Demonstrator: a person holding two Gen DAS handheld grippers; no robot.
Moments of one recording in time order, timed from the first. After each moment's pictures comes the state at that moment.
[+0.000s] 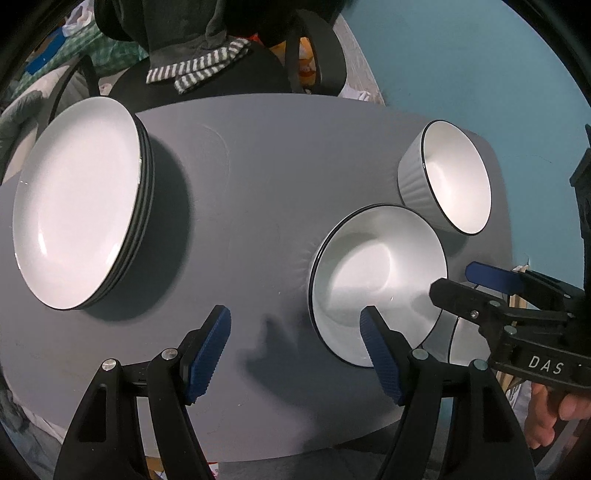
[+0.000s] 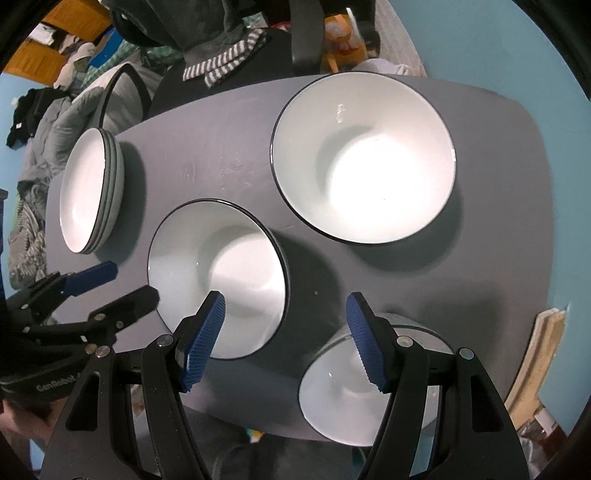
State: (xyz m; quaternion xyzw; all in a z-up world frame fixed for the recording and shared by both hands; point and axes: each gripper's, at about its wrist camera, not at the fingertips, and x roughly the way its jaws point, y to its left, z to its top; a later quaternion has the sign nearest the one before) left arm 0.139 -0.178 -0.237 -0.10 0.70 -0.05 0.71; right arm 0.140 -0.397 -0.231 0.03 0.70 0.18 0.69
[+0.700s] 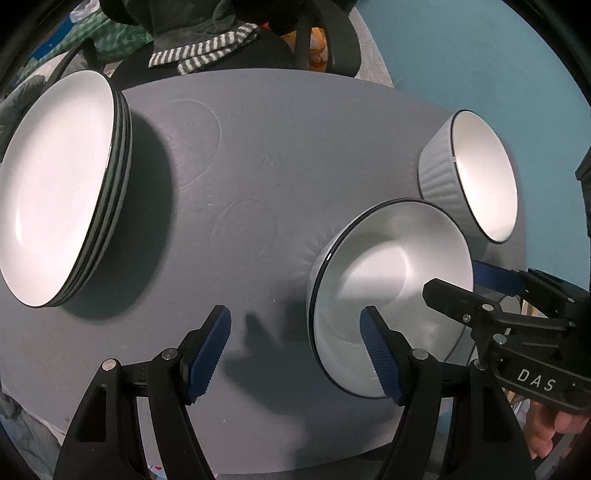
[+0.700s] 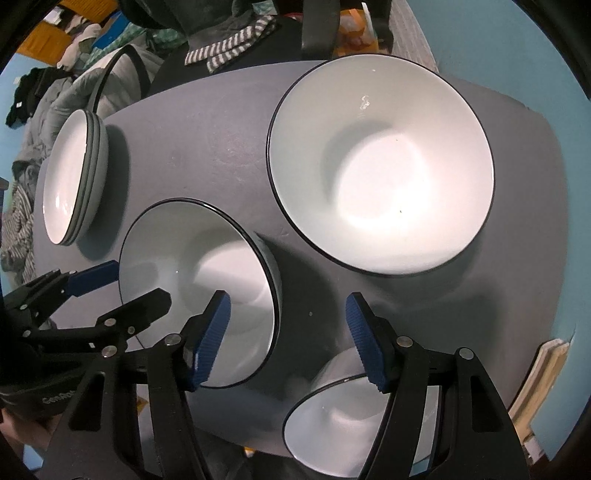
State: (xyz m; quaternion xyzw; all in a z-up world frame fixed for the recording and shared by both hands) left arm 0.136 -0.186 -0.268 -0.12 0.71 -0.02 0.70; right arm 0.149 -0.390 -0.257 -0.01 0.71 0.19 0.68
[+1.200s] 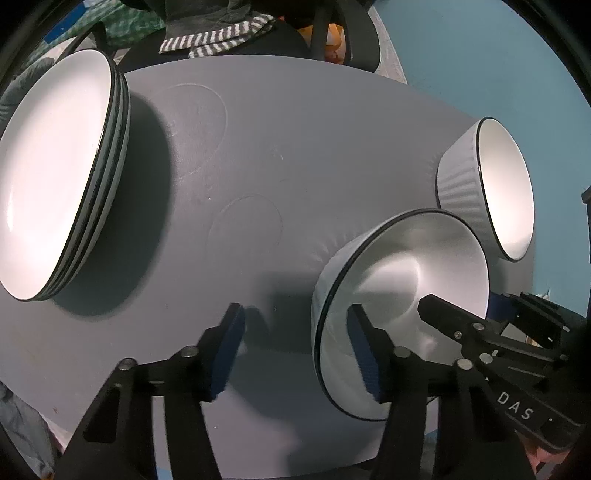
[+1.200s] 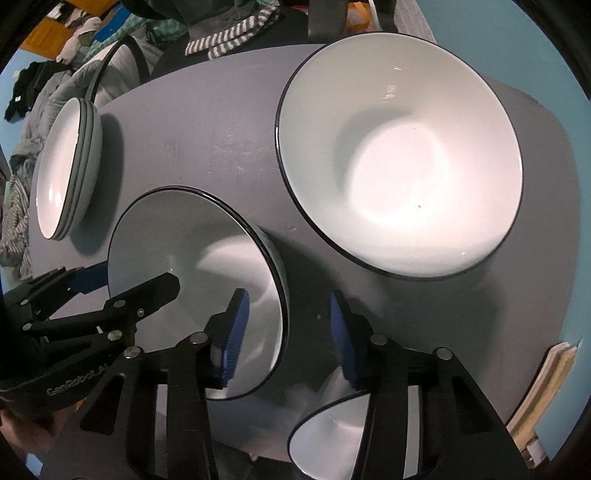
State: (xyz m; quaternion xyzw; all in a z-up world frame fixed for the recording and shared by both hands) left arm 0.130 -0.182 -0.282 -0.13 0.71 0.00 0.69; right arm 0.147 -0.383 -0.268 -0.01 0.72 0.19 0.67
